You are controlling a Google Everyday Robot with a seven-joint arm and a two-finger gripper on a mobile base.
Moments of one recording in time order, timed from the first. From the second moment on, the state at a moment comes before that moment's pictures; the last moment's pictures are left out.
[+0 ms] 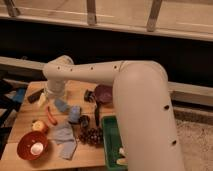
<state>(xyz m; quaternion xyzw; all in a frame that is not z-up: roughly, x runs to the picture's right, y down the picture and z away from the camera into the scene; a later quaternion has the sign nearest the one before) -0.272 0.072 0.764 -0.39 0.02 0.52 0.75</state>
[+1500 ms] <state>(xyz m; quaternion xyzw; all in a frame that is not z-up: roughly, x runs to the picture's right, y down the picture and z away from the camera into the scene) -0.296 0.131 0.795 -0.46 0.08 0.52 0.71</state>
